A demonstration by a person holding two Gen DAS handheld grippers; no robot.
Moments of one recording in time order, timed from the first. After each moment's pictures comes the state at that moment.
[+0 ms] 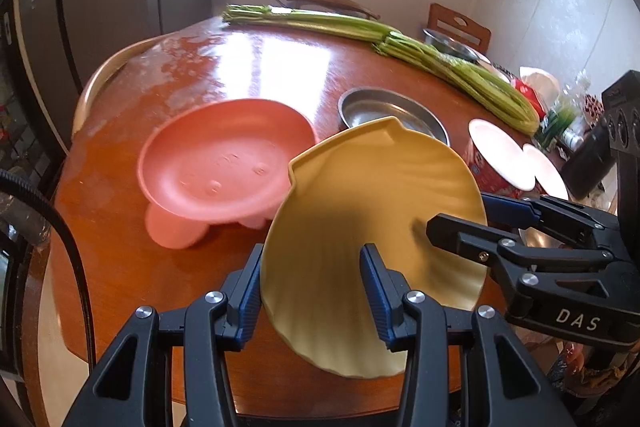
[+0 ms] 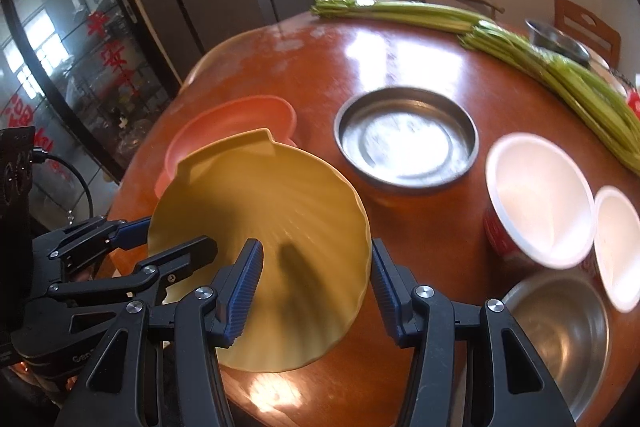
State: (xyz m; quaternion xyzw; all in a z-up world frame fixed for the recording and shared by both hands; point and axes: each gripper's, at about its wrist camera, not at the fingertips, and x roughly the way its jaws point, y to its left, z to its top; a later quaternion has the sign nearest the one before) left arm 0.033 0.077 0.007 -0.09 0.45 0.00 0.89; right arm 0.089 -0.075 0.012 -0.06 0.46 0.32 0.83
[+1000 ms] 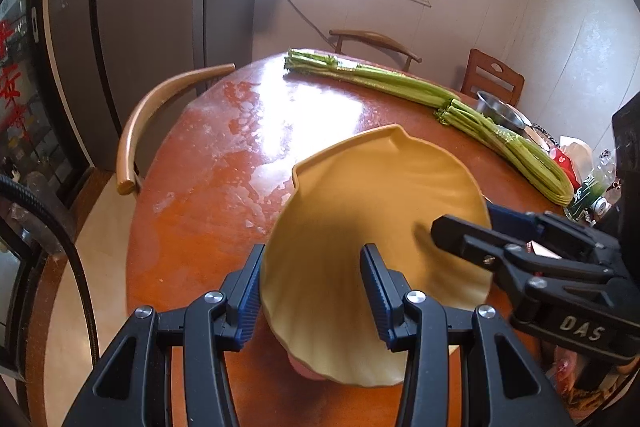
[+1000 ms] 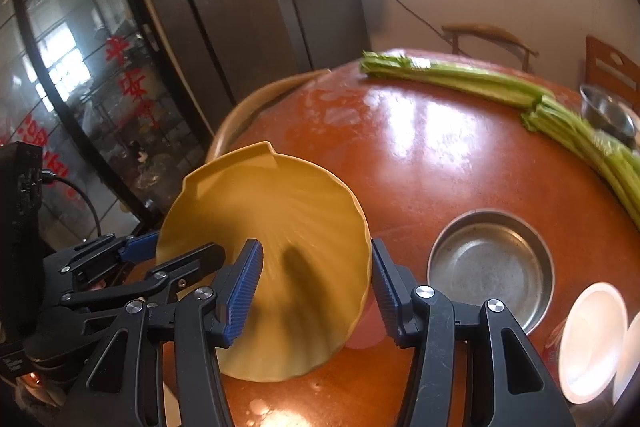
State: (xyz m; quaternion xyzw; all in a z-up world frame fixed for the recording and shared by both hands) left arm 0.087 0.178 0.047 -0.11 0.41 0.05 0.90; right arm 0.150 0.033 0.045 -0.03 0.43 0.34 0.84
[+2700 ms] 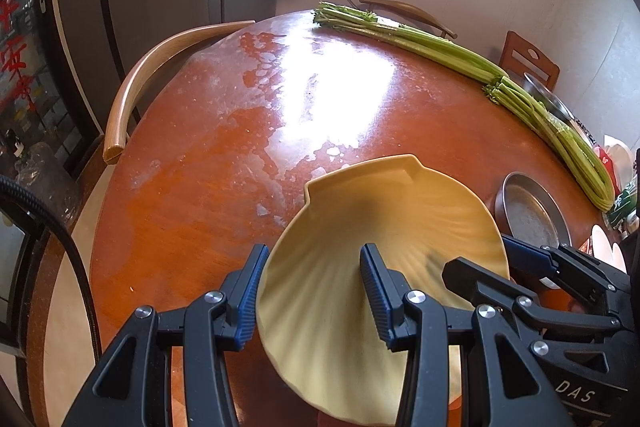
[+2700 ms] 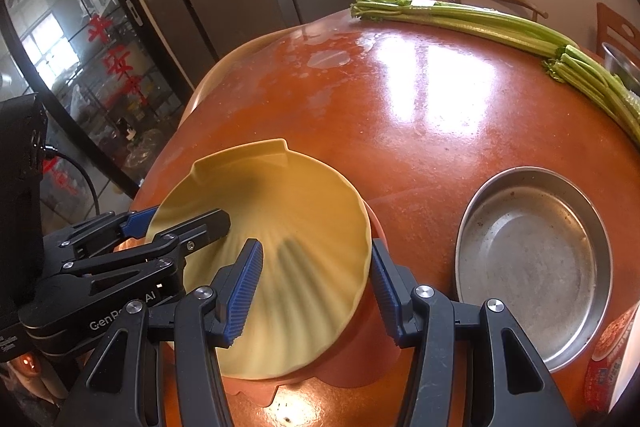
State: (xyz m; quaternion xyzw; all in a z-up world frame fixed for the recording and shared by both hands) left arm 0.131 0.195 -0.018 -0.13 0.46 0.09 0.88; right arm 0.180 0.046 -0.022 -0.03 0.47 0.34 0.81
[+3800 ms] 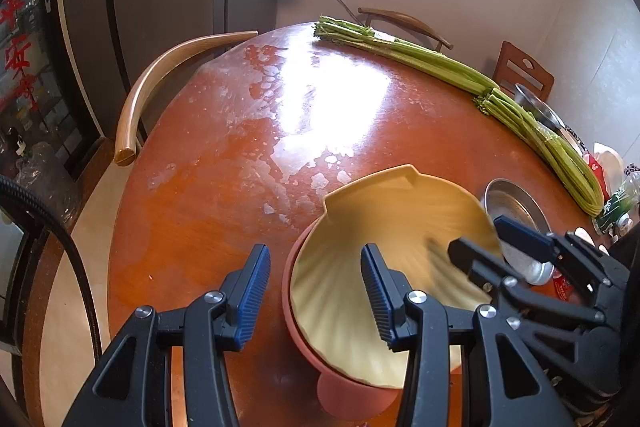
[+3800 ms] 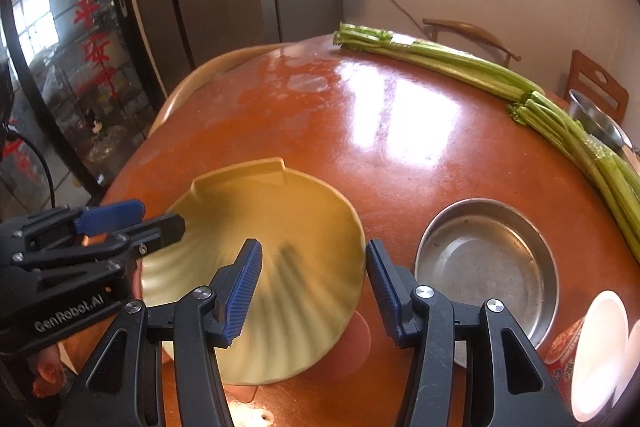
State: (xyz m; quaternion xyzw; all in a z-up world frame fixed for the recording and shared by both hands) left arm 0.113 0.195 0.003 -0.14 0.44 0.09 0.88; right arm 0.166 0.047 0.000 -0.10 0.41 0.28 0.86
